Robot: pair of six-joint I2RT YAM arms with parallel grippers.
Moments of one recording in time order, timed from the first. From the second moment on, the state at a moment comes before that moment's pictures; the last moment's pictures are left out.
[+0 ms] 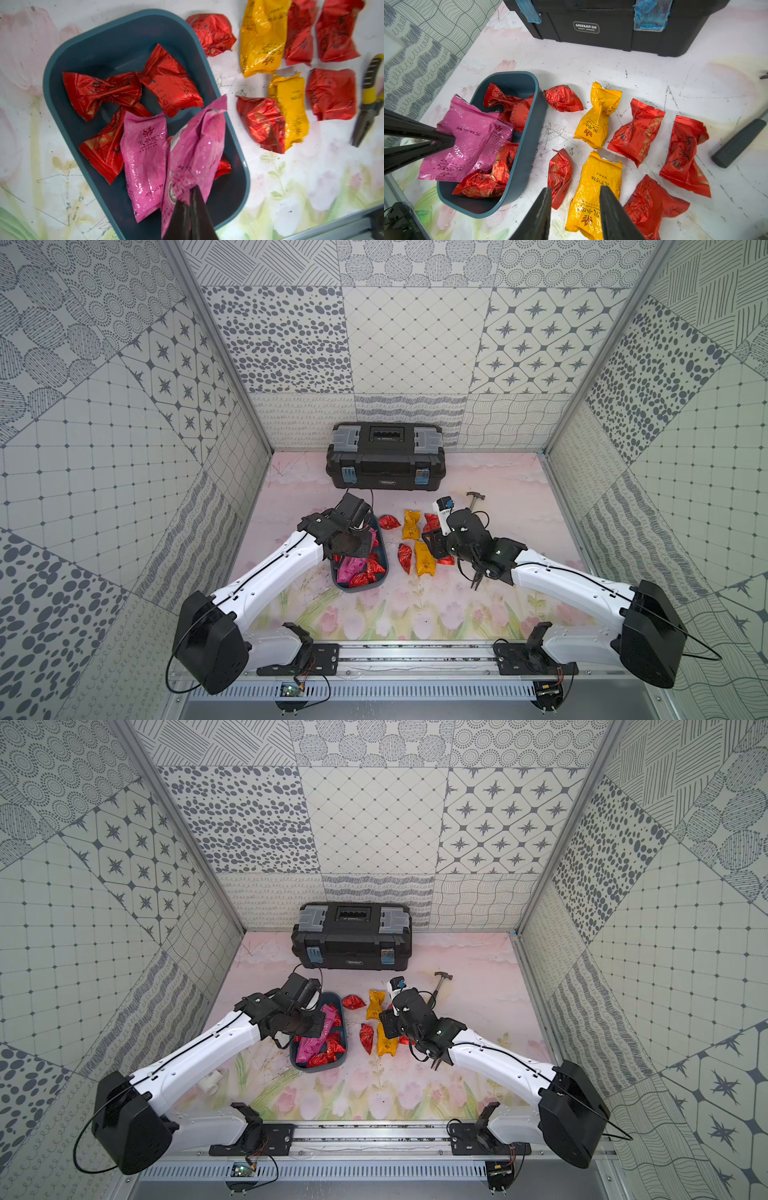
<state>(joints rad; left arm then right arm) -0.55 1.27 1.05 -0.88 -0.02 -0.42 0.82 1.26 0.82 -0.21 0.12 0.44</state>
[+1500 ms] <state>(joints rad) -1.22 1.73 0.96 -0.04 -0.17 -1.25 0.80 0.65 0.65 -0.65 0.25 0.55</state>
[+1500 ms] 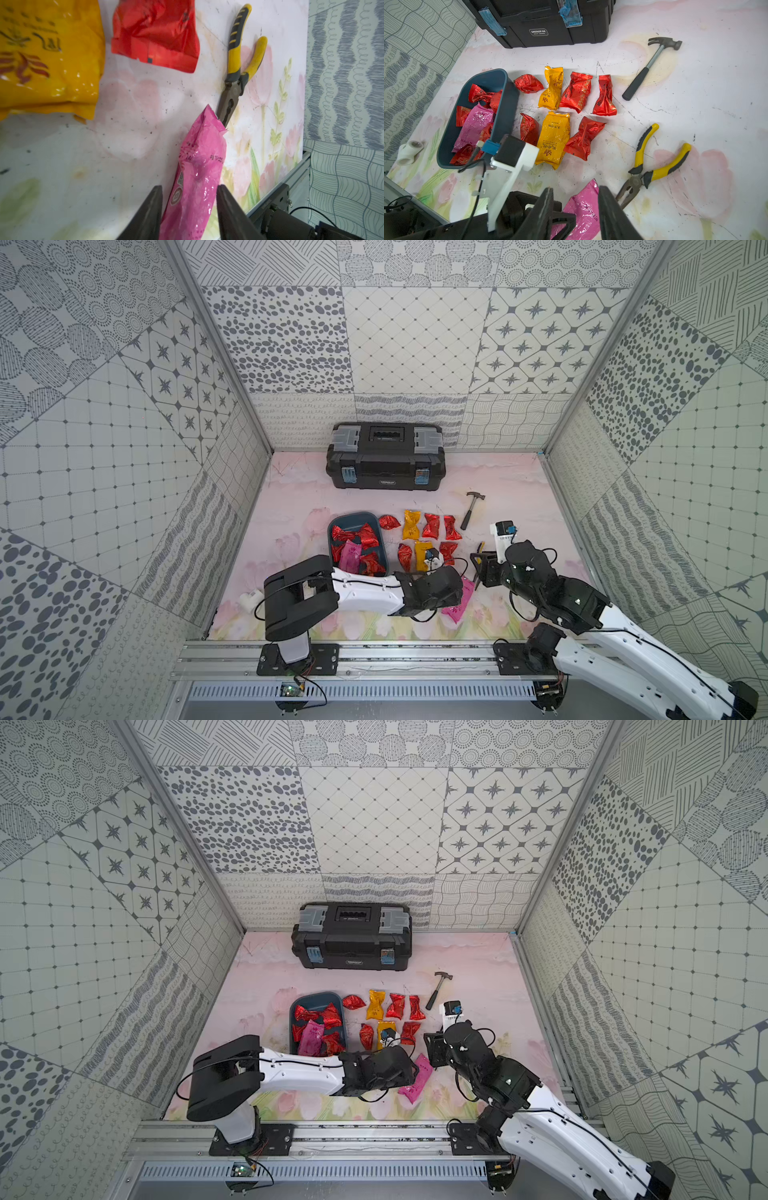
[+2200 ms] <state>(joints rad) -0.82 1.13 1.00 -0.69 -0.40 -1.17 0.99 1.25 0.91 -0.42 -0.04 0.39</state>
